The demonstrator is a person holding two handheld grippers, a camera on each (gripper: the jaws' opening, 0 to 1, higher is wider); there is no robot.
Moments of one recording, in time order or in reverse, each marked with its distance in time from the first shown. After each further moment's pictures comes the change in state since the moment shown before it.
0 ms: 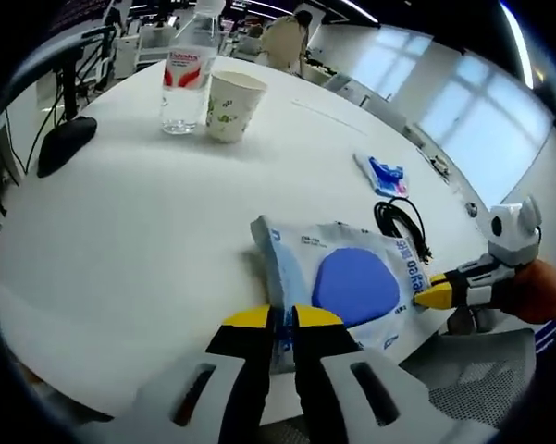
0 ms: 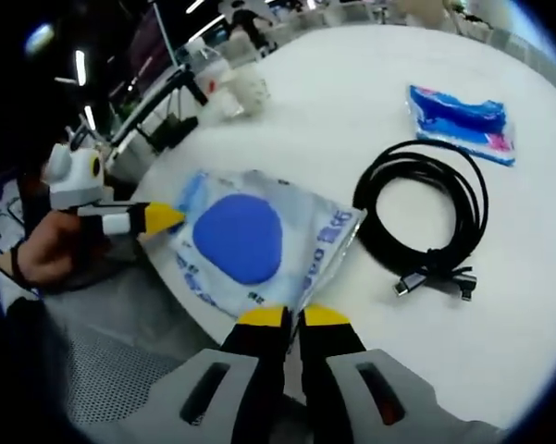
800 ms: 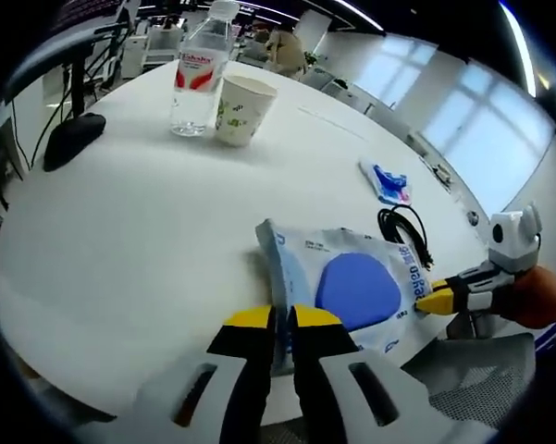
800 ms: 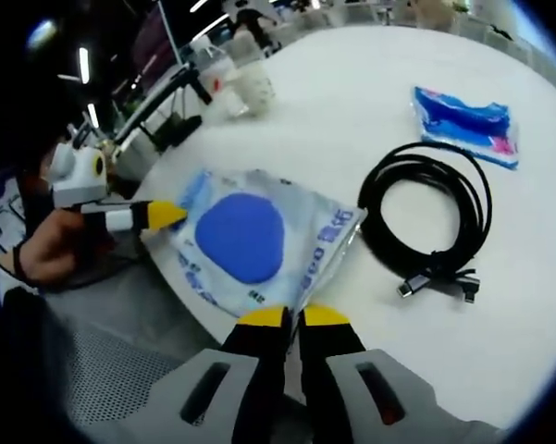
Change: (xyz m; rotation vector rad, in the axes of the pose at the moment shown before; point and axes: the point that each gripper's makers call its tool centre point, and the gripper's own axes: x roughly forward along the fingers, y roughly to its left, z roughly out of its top) left arm -0.003 0.003 0.001 -0.004 -0.016 0.004; right arm 0.002 0.002 0.002 -0.004 -0.019 0.012
